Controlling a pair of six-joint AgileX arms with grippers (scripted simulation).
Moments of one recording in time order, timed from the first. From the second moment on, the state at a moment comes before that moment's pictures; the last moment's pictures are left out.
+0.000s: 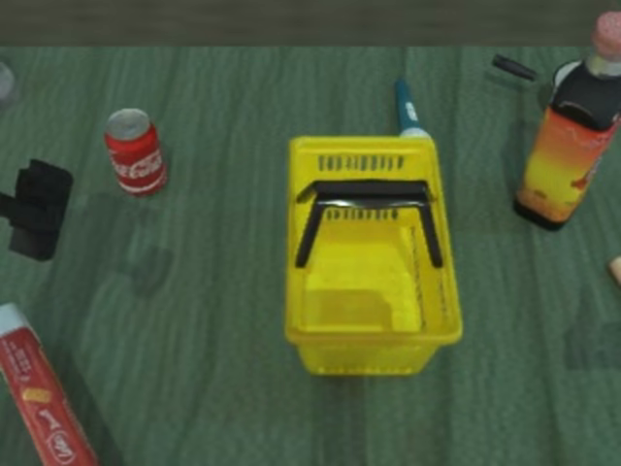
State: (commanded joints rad) left arm -0.09 1.05 0.92 -0.66 0.13 0.28; right arm 0.00 0.00 0.00 0.00 0.00 0.00
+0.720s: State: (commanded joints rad) left arm -0.12 2.24 2.07 -1.30 0.12 0.59; right arm 0.00 0.00 0.00 0.00 0.00 0.00
